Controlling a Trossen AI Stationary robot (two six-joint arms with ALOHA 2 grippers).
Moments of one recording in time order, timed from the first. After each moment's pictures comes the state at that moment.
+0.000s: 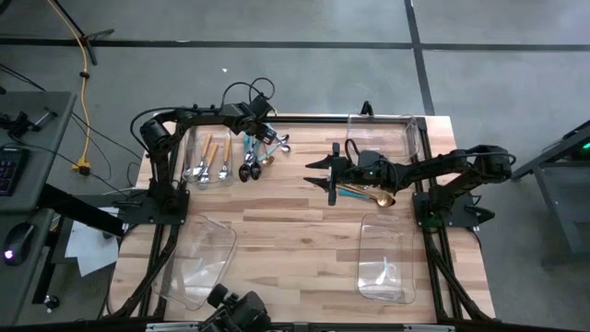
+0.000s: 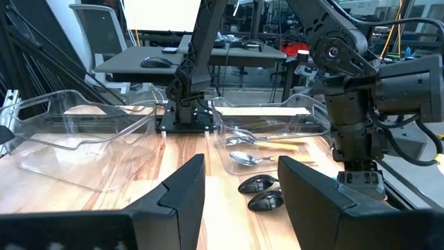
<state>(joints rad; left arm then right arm) 0.75 1.94 1.19 -0.41 -0.23 -0.22 -0.12 1.46 0.62 0.79 -0.03 -0.07</state>
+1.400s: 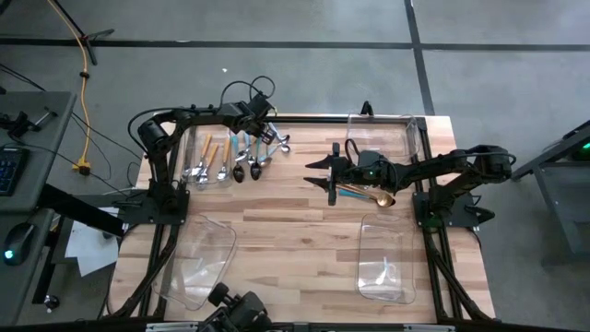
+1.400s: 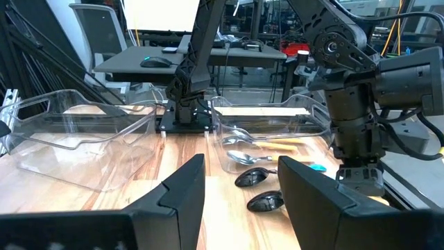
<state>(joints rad) 0.75 1.91 1.19 -0.40 -0.21 -0.17 -0.12 1.46 0.62 0.79 -0.03 -0.07</state>
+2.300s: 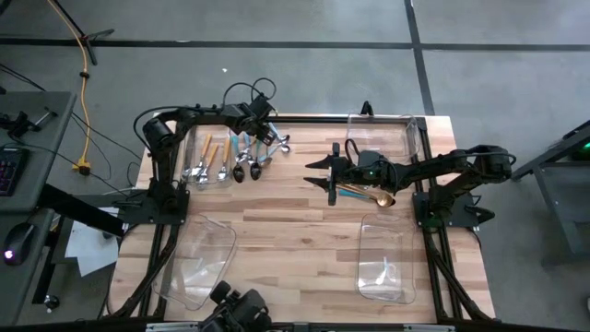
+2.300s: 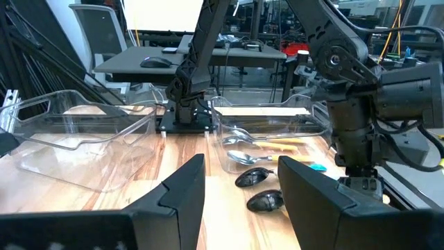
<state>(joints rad) 0.75 1.97 1.19 -0.36 -0.22 -0.14 -0.12 1.46 0.62 0.79 -0.03 -0.07</state>
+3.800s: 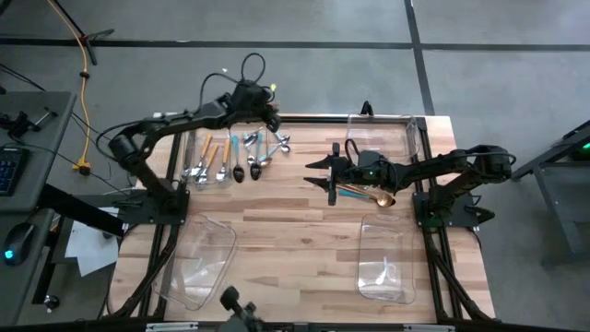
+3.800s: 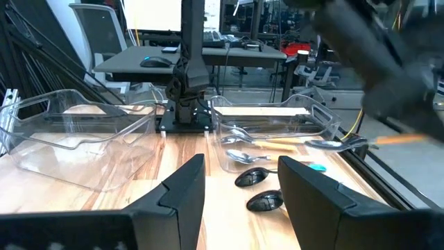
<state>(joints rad) 0.68 1.62 1.13 -0.11 -0.06 -0.09 -0.12 1.46 0.62 0.79 -0.03 -0.07</state>
